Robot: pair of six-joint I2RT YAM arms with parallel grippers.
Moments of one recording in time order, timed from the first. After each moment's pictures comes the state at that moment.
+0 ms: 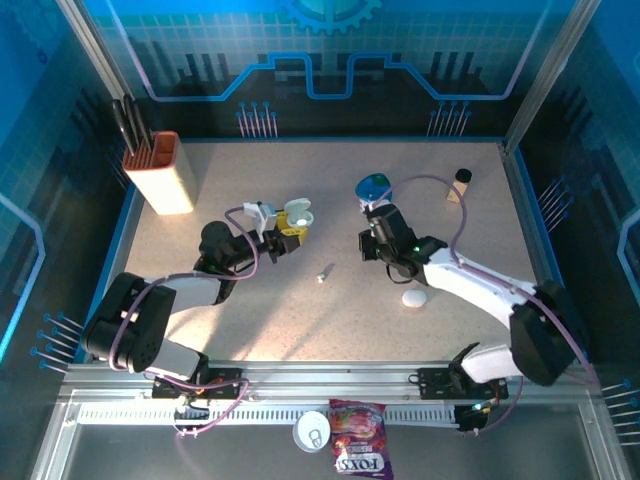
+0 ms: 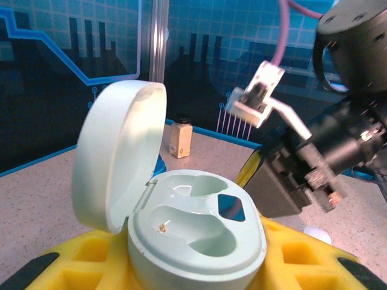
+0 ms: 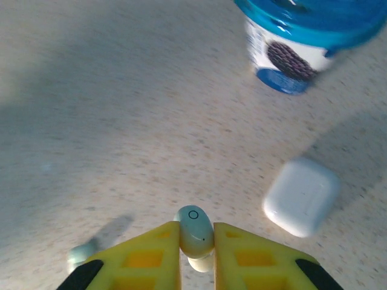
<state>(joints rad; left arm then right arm) -0.29 1.46 0.46 1.09 0.76 -0.16 0.63 1.35 0.85 -0.25 0.15 0.38</state>
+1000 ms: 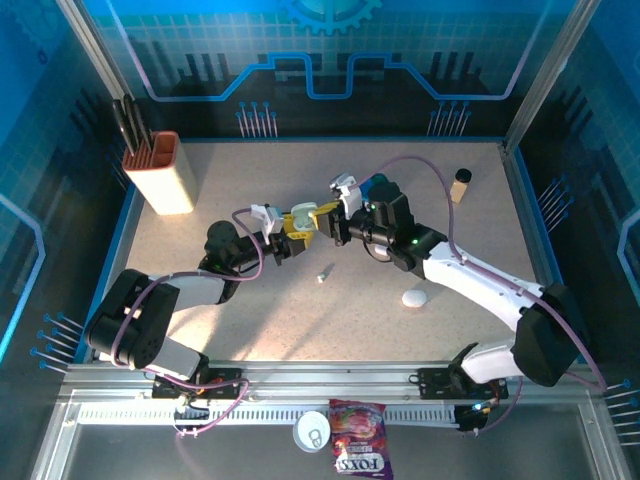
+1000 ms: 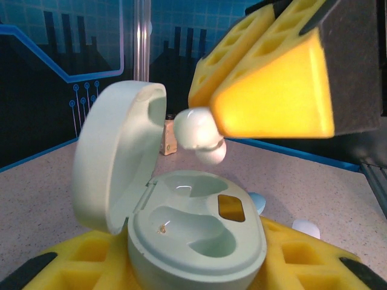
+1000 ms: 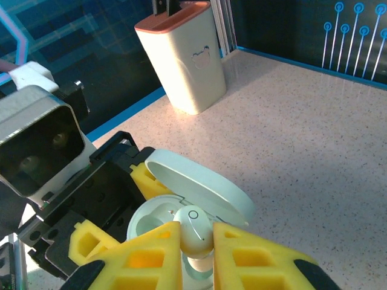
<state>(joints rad) -0.33 1.48 0.47 1.09 0.77 -0.14 0.68 1.38 1.01 0.03 -0.30 0.18</state>
